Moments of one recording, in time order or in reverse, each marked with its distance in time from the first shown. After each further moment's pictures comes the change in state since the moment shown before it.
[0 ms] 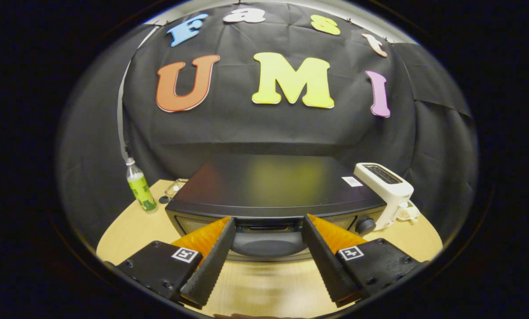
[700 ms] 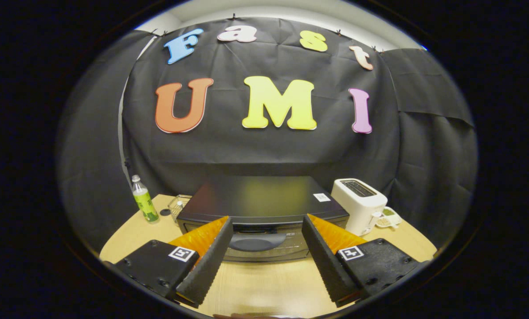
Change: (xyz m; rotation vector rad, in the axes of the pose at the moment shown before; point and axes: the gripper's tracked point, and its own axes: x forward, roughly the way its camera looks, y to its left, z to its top) arm -0.056 -0.018 0.028 0.029 -0.123 -0.041
